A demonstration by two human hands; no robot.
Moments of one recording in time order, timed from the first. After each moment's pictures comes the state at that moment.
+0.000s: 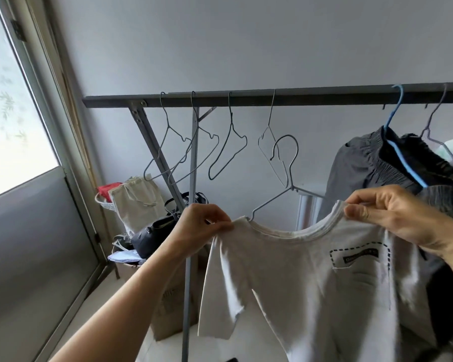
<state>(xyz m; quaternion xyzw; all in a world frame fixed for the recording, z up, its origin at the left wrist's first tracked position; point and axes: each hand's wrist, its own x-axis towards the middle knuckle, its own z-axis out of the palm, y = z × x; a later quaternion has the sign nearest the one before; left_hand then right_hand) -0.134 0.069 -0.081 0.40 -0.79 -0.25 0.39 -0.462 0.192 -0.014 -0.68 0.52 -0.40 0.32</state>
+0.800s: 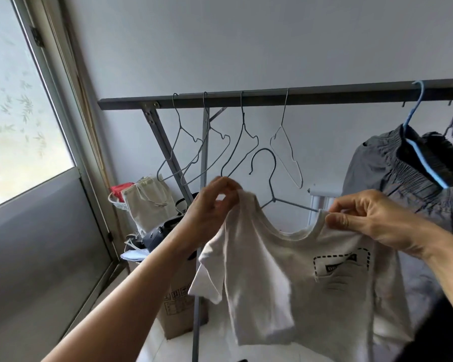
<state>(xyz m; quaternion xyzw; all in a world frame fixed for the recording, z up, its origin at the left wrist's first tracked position) -0.136 0.093 -0.038 0.34 -0.80 -0.22 0.45 -0.422 0.172 -0.022 -0.70 0.51 -0.37 0.33</state>
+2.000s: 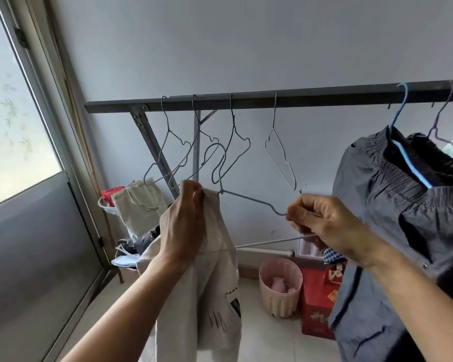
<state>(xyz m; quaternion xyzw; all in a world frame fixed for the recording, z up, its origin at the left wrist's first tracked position) -0.132 0.087 -0.066 0.45 -0.71 0.03 0.54 -0.379 0.161 -0.040 -0.66 0.46 -0.46 0.37</state>
